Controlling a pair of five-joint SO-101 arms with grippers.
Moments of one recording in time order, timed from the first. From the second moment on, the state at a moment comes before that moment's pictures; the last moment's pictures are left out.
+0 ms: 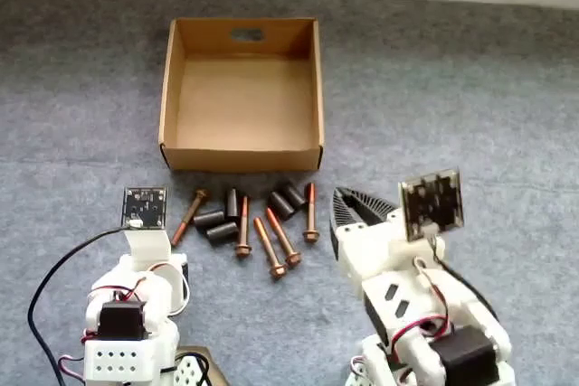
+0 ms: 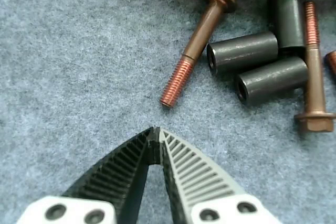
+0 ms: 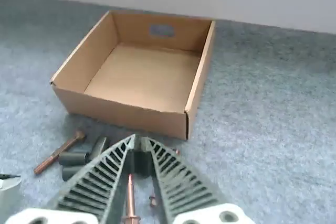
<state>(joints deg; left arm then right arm) -6.2 -103.9 96.2 76.4 3.1 -25.9 -81.1 48.5 68.9 -4.9</state>
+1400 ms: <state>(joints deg) -6.2 -103.9 96.2 76.4 3.1 -38.9 -0.8 32.5 46.3 10.3</state>
